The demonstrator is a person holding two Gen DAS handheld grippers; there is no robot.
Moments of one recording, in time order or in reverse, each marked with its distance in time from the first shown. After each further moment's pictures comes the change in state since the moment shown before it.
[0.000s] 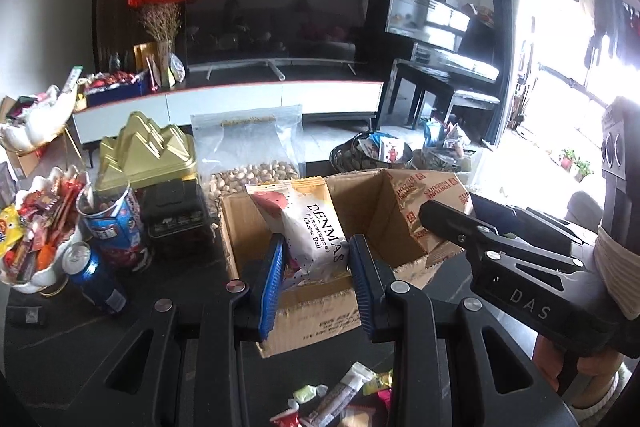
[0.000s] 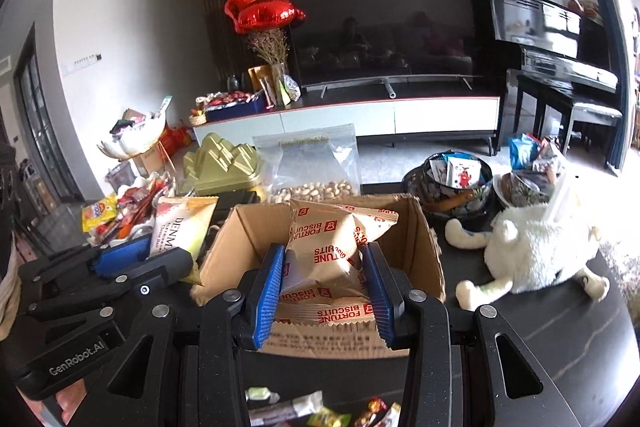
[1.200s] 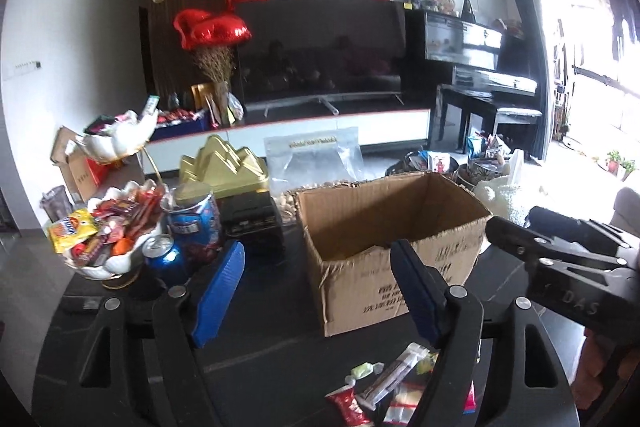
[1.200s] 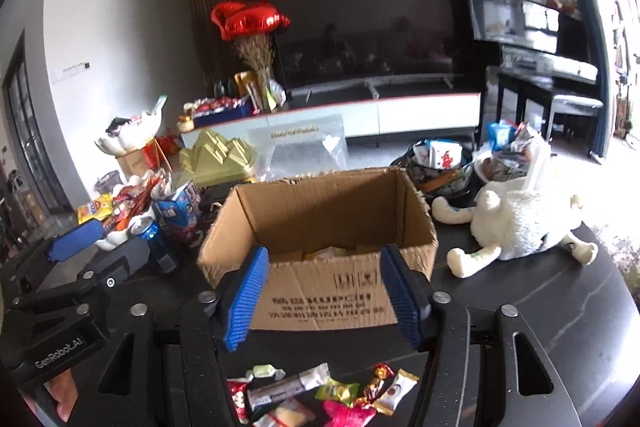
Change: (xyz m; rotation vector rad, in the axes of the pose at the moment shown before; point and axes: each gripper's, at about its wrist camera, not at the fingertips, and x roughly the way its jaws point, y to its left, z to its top) left arm -0.076 -0.001 -0.062 0.041 -0.170 0.241; right arm -0.053 0.020 -0.052 0.044 -0.063 -0.075
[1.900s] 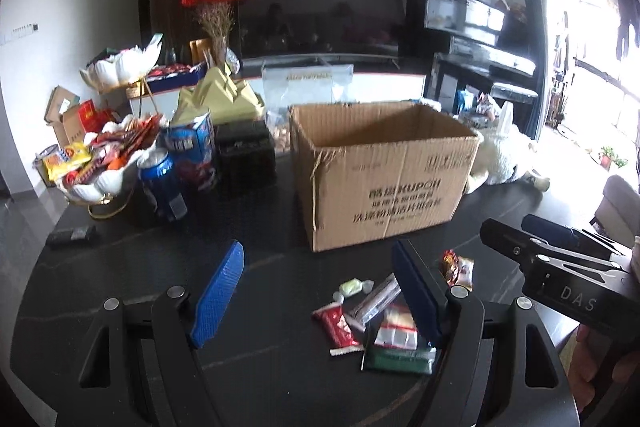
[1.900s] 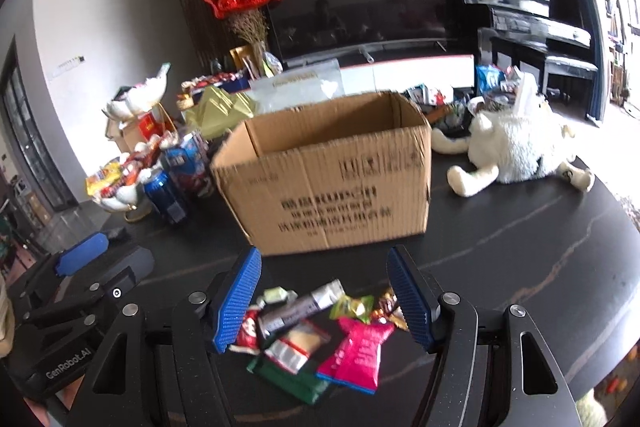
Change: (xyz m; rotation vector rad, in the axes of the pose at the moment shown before) left arm -0.012 -0.001 -0.075 -0.047 0.147 -0.035; right arm -0.009 0.000 -0.077 0.069 0.137 0.003
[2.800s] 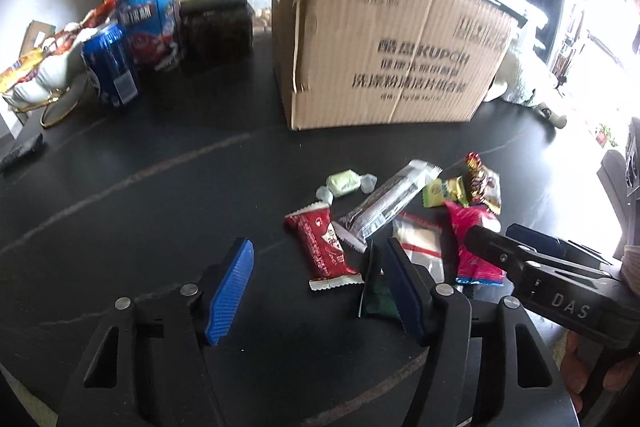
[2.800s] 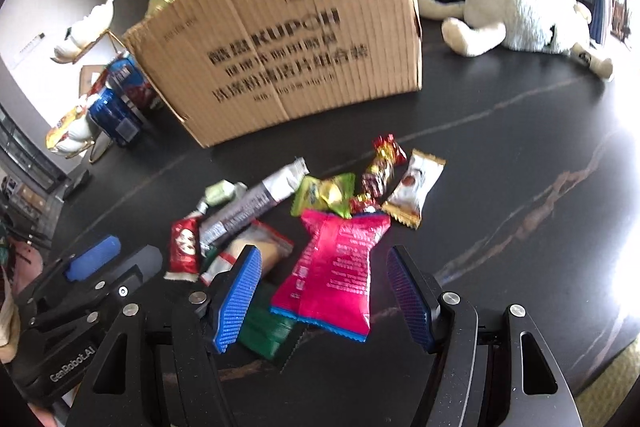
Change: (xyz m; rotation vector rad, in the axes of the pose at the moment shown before) left arm 0.089 -0.006 -0.064 -0.058 0.324 -0.075; right arm 0.083 -0.033 -0.067 0.111 0.331 -0.005
